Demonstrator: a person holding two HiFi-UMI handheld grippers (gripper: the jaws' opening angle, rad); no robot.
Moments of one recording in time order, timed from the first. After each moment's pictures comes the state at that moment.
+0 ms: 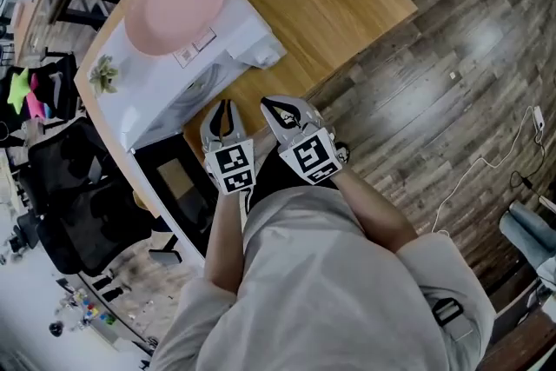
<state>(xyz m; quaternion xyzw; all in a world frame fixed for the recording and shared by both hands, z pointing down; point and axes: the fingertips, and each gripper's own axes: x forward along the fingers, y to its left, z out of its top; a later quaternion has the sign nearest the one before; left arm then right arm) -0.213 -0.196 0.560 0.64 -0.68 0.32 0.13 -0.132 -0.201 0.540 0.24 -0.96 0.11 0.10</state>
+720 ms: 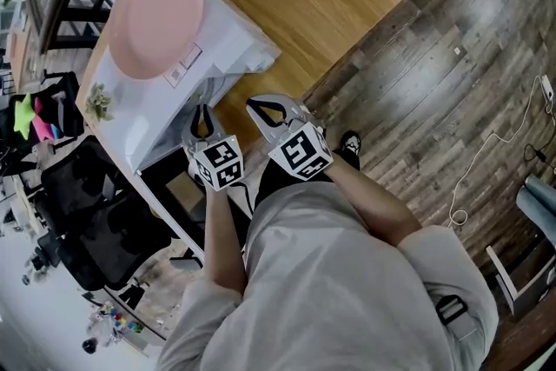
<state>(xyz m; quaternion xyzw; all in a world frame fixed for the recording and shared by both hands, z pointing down) -0.279 -0.208 0.579 0.59 -0.67 0.45 0.07 -0.161 -0.215 0.548 0.24 -0.96 0.14 0.10</state>
